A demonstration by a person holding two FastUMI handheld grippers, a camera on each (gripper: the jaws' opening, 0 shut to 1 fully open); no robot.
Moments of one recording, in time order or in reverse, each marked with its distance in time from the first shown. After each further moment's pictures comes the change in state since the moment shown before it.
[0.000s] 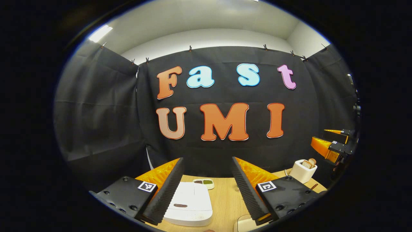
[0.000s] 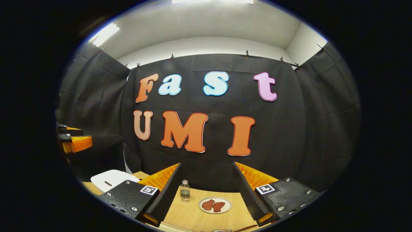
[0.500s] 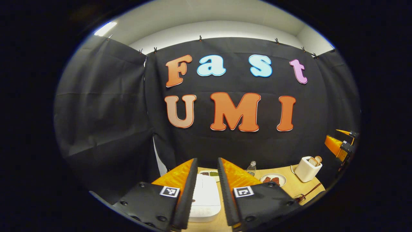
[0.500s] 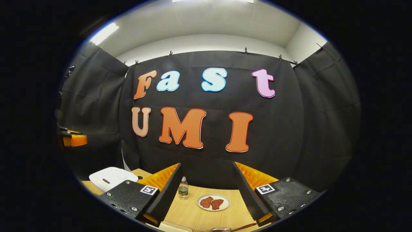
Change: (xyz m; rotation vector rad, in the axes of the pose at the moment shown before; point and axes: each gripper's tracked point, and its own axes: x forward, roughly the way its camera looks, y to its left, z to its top) left arm 0.013 0.041 -0.029 -0.056 0.113 0.069; right arm -0.002 -0.006 -0.014 -0.005 0.033 -0.021
